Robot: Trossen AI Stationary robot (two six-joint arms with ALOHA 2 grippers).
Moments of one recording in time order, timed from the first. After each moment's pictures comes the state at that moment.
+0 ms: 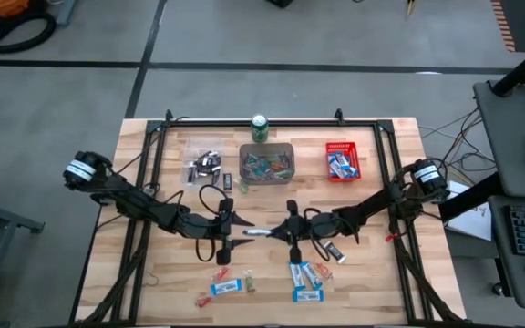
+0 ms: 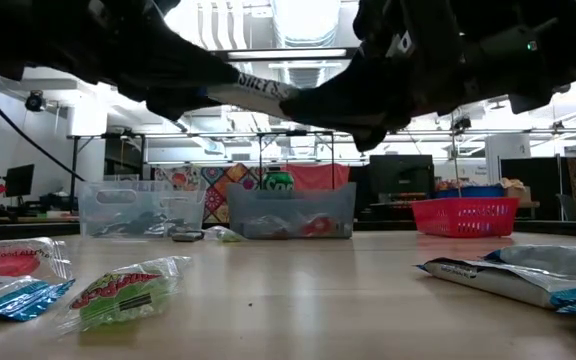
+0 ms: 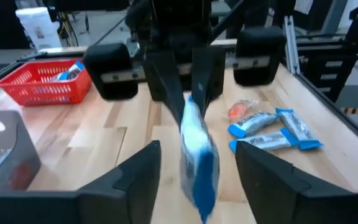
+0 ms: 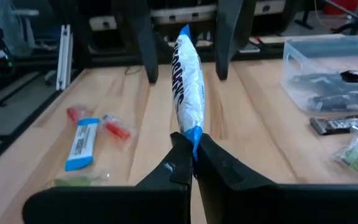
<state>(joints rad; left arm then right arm) -0.40 1.50 0.53 0.71 -0.38 -0.09 0.30 1.82 0.70 0.92 0.24 0.12</state>
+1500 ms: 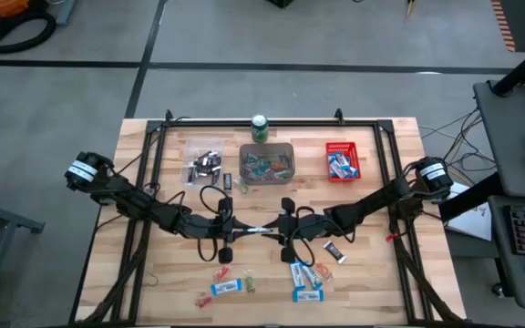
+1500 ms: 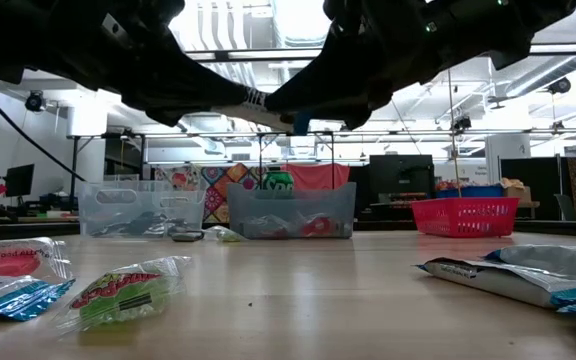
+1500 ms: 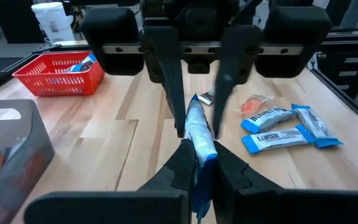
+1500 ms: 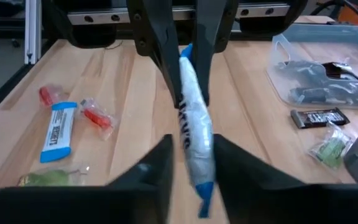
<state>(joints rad) -0.40 1.52 0.53 0.71 -0.43 -0.11 0.30 1.77 0.87 0.52 0.29 0.10</state>
